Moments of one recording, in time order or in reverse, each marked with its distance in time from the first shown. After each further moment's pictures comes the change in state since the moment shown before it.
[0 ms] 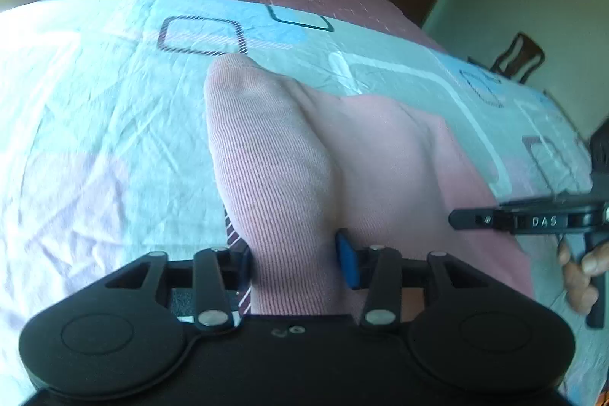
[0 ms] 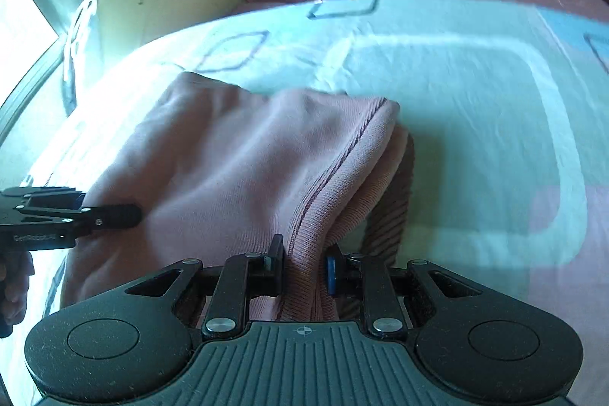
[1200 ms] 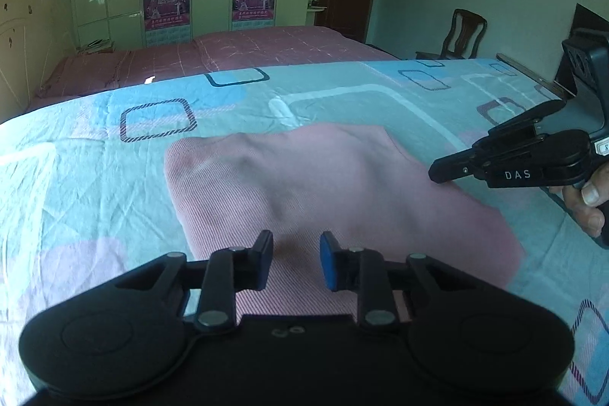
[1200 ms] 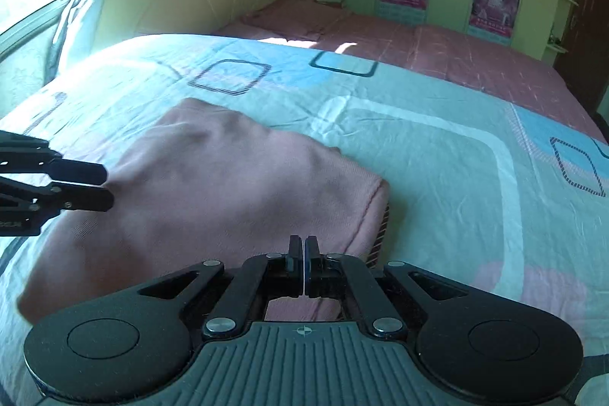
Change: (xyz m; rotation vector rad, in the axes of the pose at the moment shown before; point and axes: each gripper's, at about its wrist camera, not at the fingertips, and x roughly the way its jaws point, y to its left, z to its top) left arm -0.046 -0.041 -0.033 0.377 -0.143 -0.005; right arm -0.028 0.080 -0.023 -0.393 -0.122 -0.211
